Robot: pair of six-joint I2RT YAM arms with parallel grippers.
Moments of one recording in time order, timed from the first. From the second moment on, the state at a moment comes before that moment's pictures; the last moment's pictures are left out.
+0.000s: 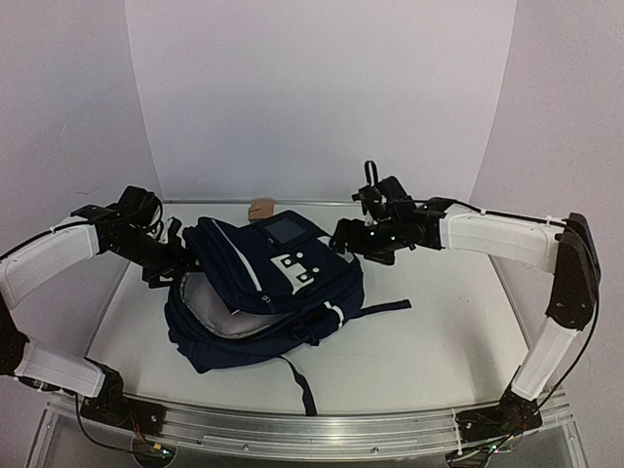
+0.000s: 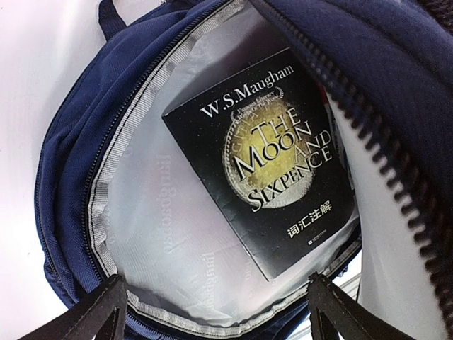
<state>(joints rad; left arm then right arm) -0.33 1.25 1.00 -0.78 0.37 -0.52 0.76 1.75 1.40 -0.46 0.12 0.72</state>
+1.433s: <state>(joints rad) -0.38 1.37 1.09 -0.62 0.66 -0.45 0.46 2.00 1.56 -0.29 0.18 0.41</state>
